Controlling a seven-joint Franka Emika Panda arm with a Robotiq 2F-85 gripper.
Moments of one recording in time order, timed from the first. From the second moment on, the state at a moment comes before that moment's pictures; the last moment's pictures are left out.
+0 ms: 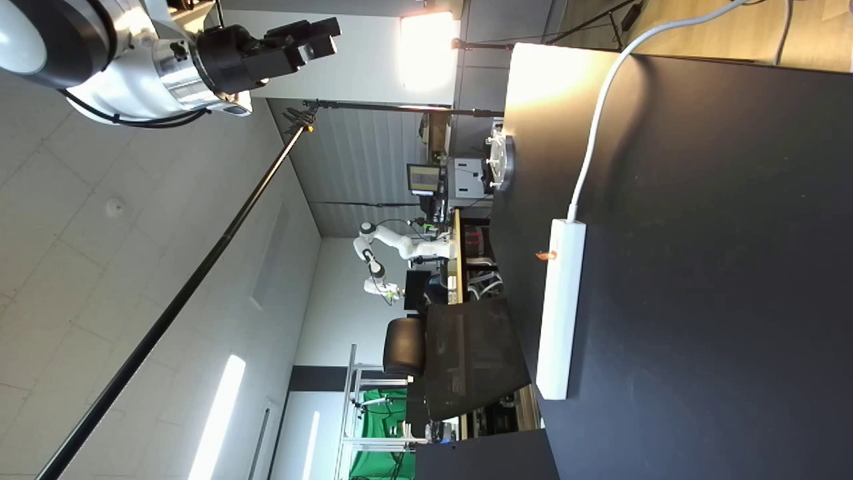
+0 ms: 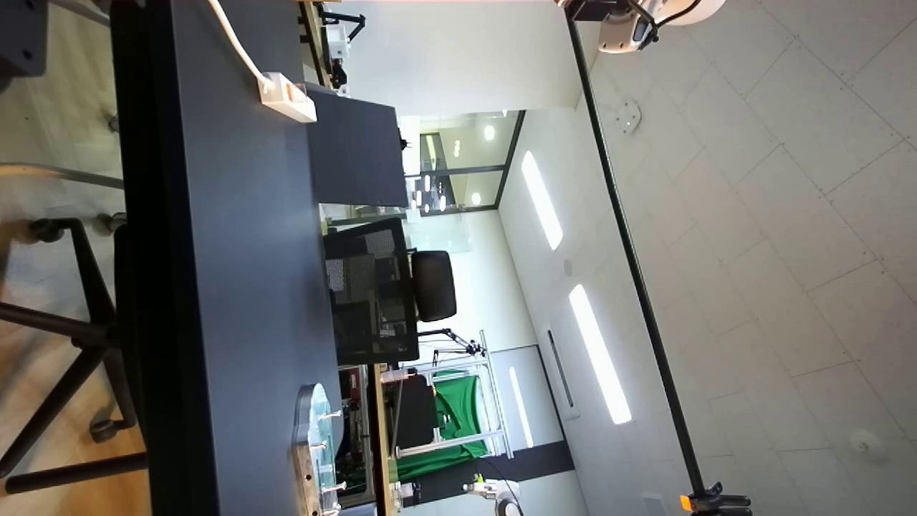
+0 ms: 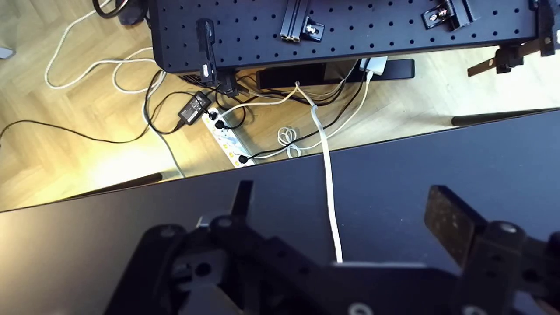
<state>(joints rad) -0.12 -0.56 -0.05 -2.41 -0.15 1.63 -0.04</state>
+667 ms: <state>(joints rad) -0.05 -0.37 -0.16 -2.39 -0.13 2.01 -0.44</state>
